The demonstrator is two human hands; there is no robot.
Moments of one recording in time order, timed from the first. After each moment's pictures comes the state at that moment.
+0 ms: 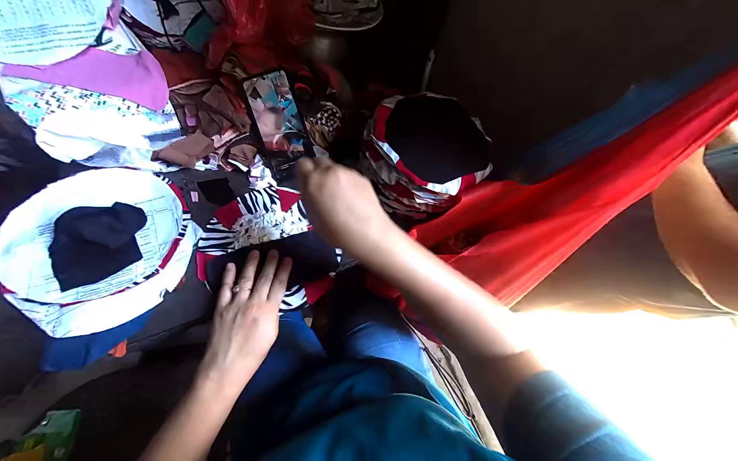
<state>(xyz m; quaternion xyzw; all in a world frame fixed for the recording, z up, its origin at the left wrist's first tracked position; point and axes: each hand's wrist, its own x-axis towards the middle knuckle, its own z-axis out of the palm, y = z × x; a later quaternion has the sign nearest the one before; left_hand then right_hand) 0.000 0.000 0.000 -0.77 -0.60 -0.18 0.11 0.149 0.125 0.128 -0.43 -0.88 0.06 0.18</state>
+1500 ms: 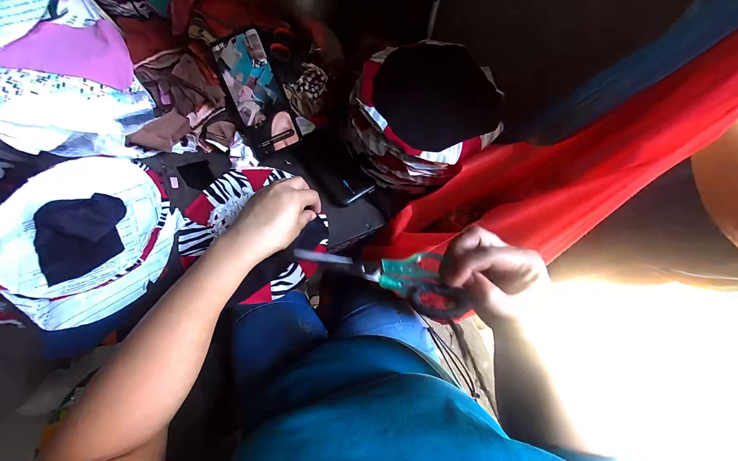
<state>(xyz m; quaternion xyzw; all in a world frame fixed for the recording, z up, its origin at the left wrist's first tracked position) 0.027 0.127 0.065 -0.85 -0.49 -0.13 -0.14 0.342 0.060 0.043 -0.21 -0.69 0.47 0.50</state>
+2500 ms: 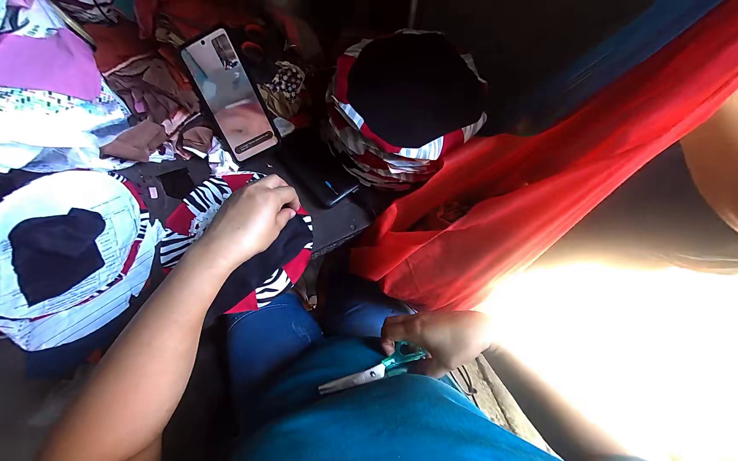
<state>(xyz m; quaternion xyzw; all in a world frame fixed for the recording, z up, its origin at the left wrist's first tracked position) 0.026 0.131 0.066 -0.84 -0.51 -0.12 -0.12 0.347 0.053 -0.002 -0.16 -0.80 0.57 -0.07</state>
